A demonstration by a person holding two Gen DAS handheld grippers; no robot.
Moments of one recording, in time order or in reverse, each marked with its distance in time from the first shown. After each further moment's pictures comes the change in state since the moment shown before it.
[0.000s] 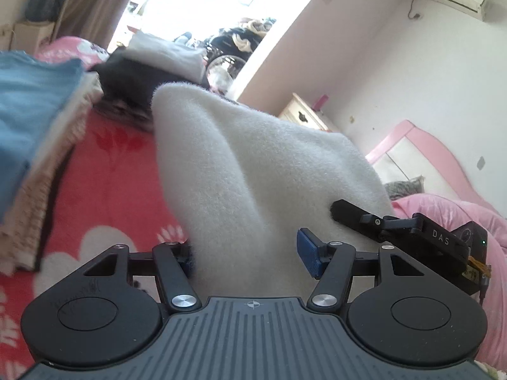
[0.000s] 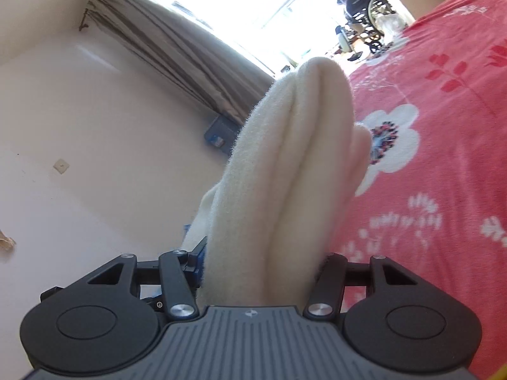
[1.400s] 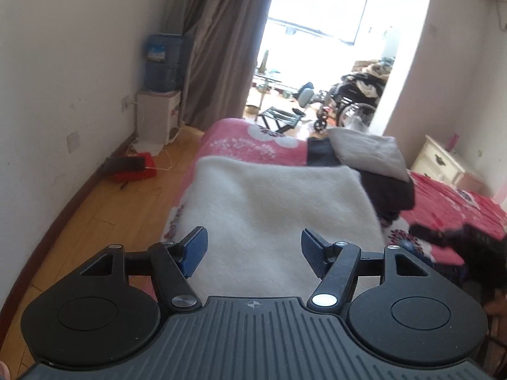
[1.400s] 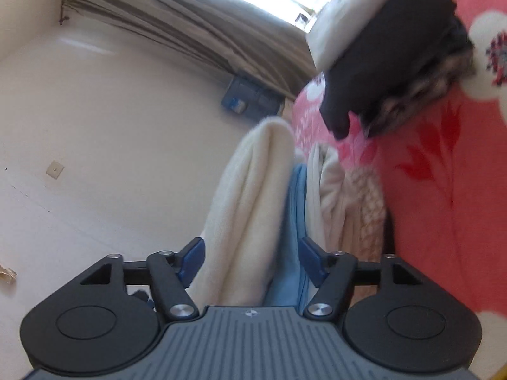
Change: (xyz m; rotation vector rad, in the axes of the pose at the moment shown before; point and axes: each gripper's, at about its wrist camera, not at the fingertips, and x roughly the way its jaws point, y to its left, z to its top) left arm -0.098 0.202 0.140 0.097 -0.118 0.459; right arm 0.291 0.048 -0.015 0.114 0.080 0.093
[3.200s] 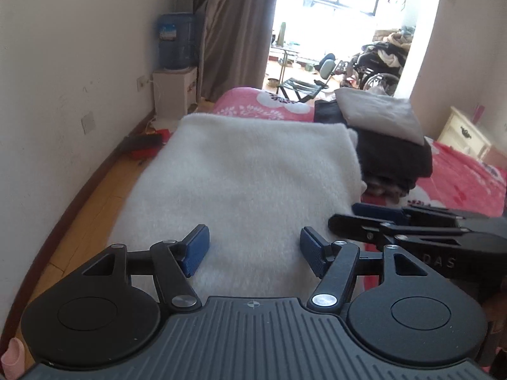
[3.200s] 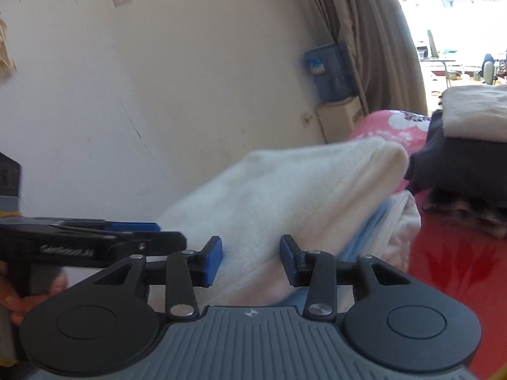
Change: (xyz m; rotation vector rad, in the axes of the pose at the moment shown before) left arm 0.022 -0.061 -0.031 0.012 0.068 0.166; right arm 0.062 0.091 -0.032 -0.708 0.274 -0.113
